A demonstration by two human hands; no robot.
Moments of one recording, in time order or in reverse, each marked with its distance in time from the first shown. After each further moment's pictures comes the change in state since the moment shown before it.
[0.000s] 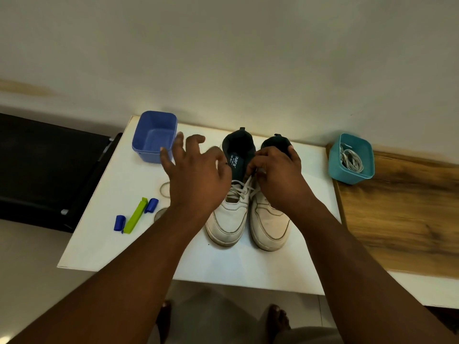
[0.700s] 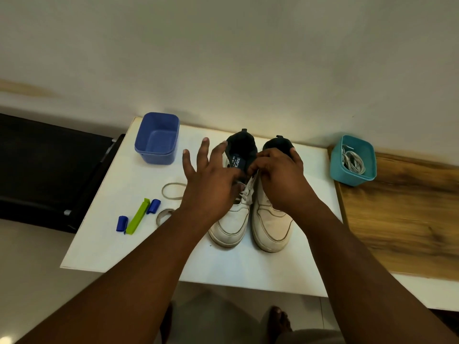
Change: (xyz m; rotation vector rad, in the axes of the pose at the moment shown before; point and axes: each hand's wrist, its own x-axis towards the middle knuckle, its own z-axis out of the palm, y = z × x) left_hand -0.001 0.004 0.015 0.035 -0.244 0.186; right_hand -0.001 -0.003 -0.006 0.013 -0.014 0.000
